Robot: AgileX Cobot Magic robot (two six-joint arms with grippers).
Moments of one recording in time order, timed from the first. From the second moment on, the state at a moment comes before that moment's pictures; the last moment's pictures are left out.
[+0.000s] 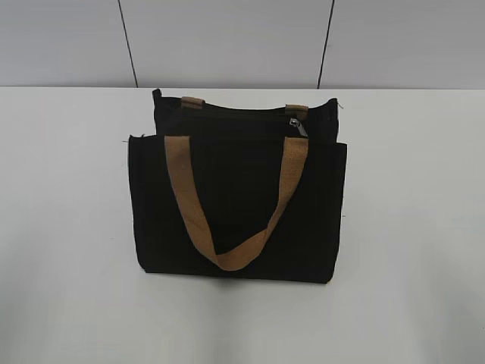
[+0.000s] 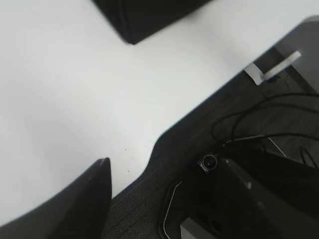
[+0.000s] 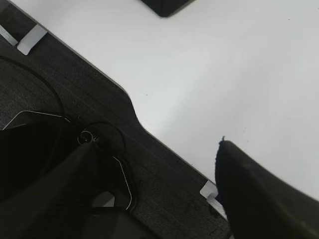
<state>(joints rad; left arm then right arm) -0.73 0.44 -0.54 -0.06 1.06 0.02 0.49 0.37 -0.47 0.12 1.10 -0.23</state>
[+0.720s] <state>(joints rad) -0.05 0.05 -0.54 -0.06 1.06 0.02 -0.12 0.04 -0.47 0.26 1.09 -0.23</state>
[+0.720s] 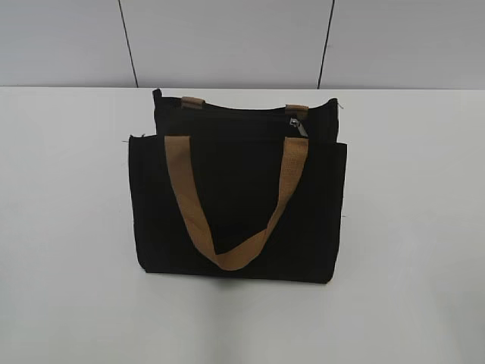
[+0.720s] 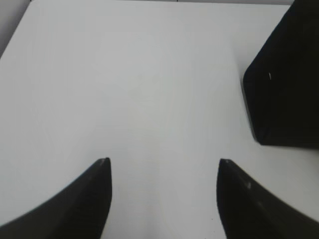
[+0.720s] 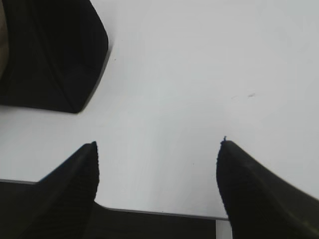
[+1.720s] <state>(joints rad) -0.04 -0.01 -0.54 -0.06 1.06 0.02 -0.12 -0.01 -0.47 0.18 1.08 -0.25</state>
